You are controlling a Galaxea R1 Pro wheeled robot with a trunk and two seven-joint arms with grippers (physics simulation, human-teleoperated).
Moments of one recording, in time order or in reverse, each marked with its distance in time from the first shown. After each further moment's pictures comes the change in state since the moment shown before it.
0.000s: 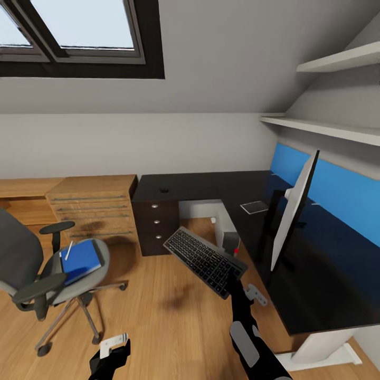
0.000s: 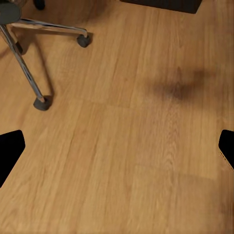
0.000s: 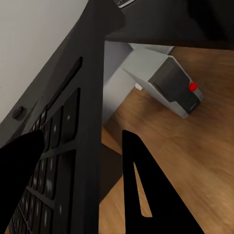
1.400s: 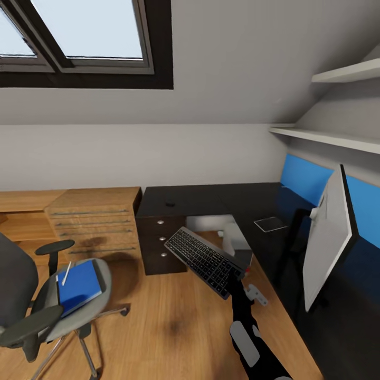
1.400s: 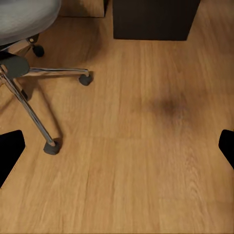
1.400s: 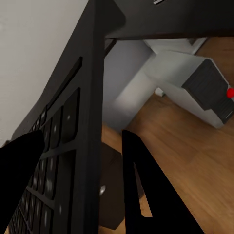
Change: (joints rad) left arm 0.249 -0.004 -0.004 -0.001 -0.143 -0.337 -0.005; right arm 0.000 0.000 -0.004 0.001 -0.003 0.000 -0.005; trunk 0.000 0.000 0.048
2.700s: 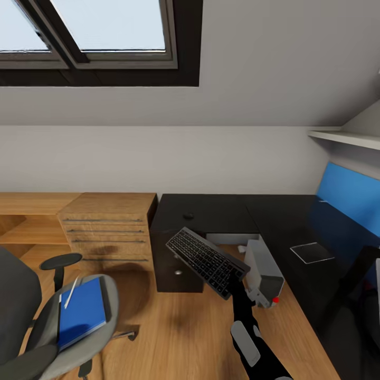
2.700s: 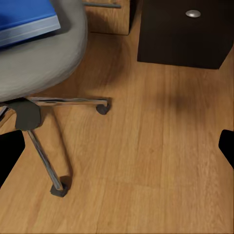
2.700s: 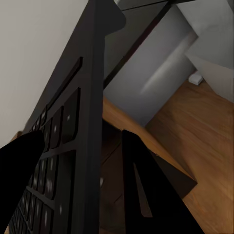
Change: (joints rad) left arm 0.000 -0.001 0.001 -0.001 0.000 0.001 0.004; right arm 0.000 0.000 -0.012 0.001 -0.007 0.003 -0.007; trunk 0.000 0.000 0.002
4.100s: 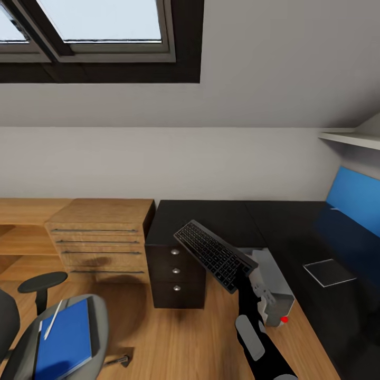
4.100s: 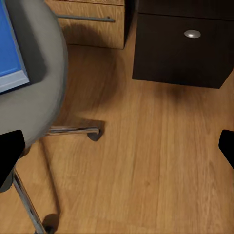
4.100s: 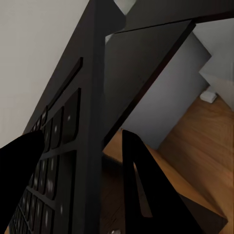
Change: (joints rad) left arm 0.000 -0.003 0.001 0.000 -0.001 0.005 -0.006; right arm 0.000 -0.001 -0.063 -0.063 -0.005 0.005 -0.008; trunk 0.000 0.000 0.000
